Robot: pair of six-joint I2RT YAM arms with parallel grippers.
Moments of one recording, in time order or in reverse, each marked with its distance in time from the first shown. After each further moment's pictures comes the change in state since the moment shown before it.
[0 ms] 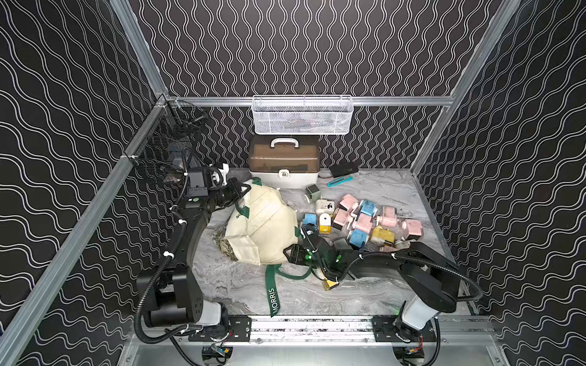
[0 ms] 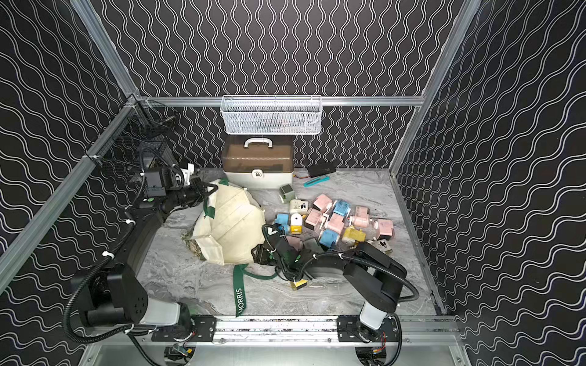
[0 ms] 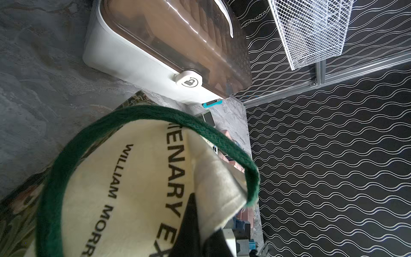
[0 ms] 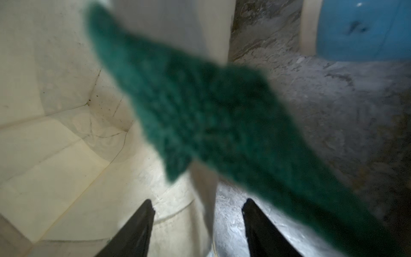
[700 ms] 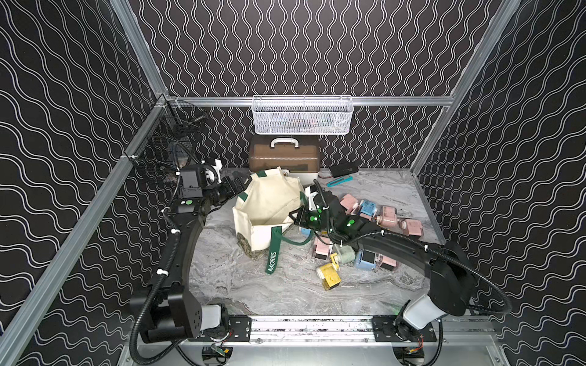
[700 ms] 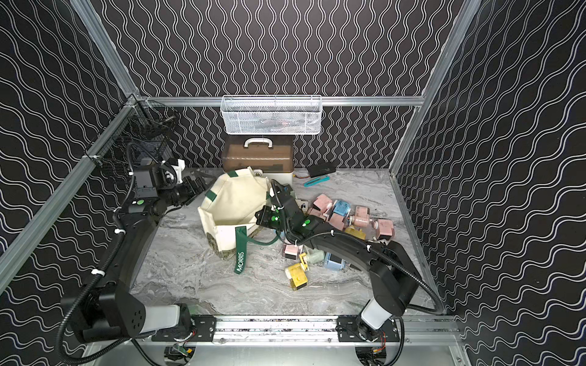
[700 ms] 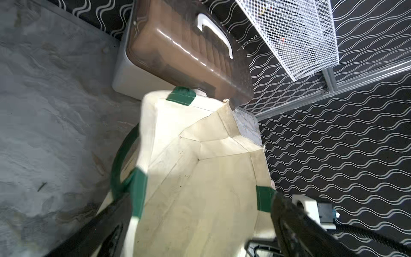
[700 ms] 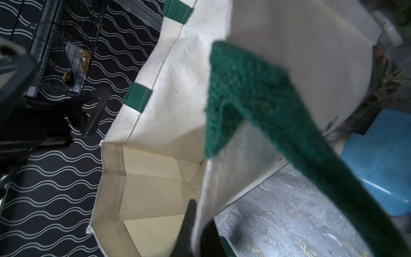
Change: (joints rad) left arm 0.006 -0.113 0.040 -0.095 -0.152 0.066; right arm -0.188 -0.073 0.393 -0.312 -0.177 -0.084
